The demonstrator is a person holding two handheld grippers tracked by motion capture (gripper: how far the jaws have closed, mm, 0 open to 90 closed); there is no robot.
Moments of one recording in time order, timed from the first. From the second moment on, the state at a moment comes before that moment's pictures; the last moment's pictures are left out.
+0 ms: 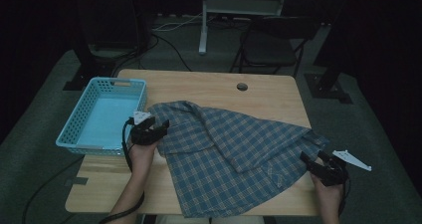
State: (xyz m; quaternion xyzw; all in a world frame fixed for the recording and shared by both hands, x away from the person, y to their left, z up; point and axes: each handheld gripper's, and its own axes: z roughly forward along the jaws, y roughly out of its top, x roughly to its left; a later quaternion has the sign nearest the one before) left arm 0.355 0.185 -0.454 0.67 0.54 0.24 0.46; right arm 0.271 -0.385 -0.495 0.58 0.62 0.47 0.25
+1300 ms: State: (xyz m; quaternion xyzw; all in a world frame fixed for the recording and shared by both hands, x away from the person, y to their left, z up) left arm 0.364 0.059 -0.491 0.85 0.34 0.17 0.37; right arm 0.285 -0.197 -0.484 0.33 0.87 0.33 0.16
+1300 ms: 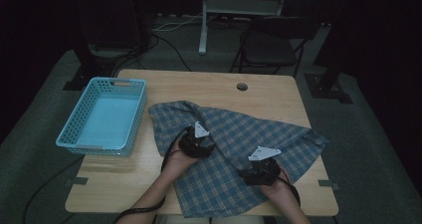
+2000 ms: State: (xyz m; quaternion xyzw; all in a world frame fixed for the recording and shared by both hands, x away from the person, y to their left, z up) left arm 0.365 0.071 -0.491 0.86 0.31 0.15 0.38; right arm 0.349 -0.272 -0.413 0.44 0.78 0.38 0.24
